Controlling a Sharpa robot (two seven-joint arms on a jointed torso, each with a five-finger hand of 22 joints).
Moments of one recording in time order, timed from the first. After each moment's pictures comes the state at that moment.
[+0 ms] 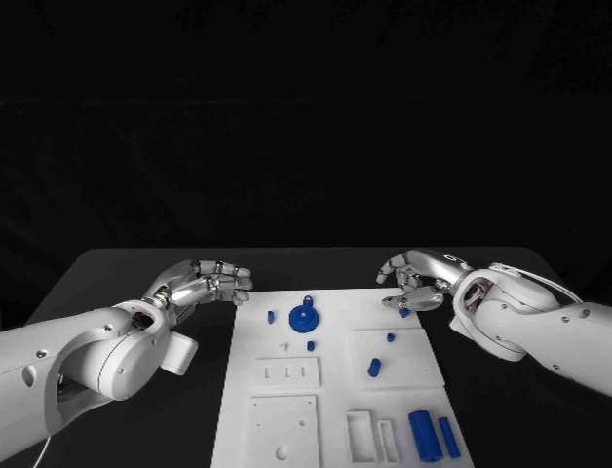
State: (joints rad) left arm 1.36 -0.92 -0.13 1.57 -0.17 -0.33 0.26; left_hand 1.12 -0.14 0.53 -0.24 0.14 0.72 0.19 0.40 0.37 1.09 0.16 0.07 0.09 0.95 0.12 0.32 0.65 0.04 0.70 0.03 0.40 1.31; right arm 1.29 -0.90 -0.02 1.40 -1.39 -0.33 0.00; right_hand 1.06 -0.27 0.62 -0.19 0.29 0.86 0.13 0.32 0.40 1.15 0.02 1.10 1.17 1.31 -0.09 1.21 1.11 0.22 1.20 -0.06 1.12 1.31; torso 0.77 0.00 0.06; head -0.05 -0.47
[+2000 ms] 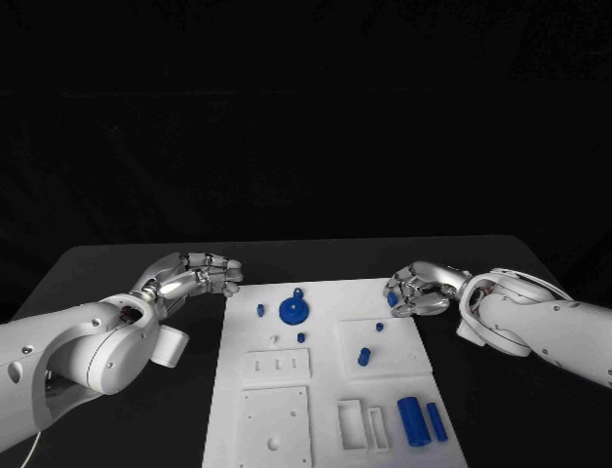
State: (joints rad) left arm 1.36 -0.92 -0.13 1.56 -0.17 -0.32 0.27; left_hand 1.12 -0.14 0.53 -0.24 0.14 0.73 0.19 0.40 0.38 1.10 0.16 0.07 0.09 0.95 0.12 0.31 0.65 0.04 0.70 0.03 0.40 1.31; right arm 1.23 -0.88 -0.02 1.23 -1.24 -0.19 0.15; right_hand 1.11 -0.18 0.59 -0.25 0.21 0.85 0.12 0.31 0.40 1.11 0.02 1.10 1.16 1.29 -0.09 1.19 1.11 0.21 1.15 -0.04 1.11 1.31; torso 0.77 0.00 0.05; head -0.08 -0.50
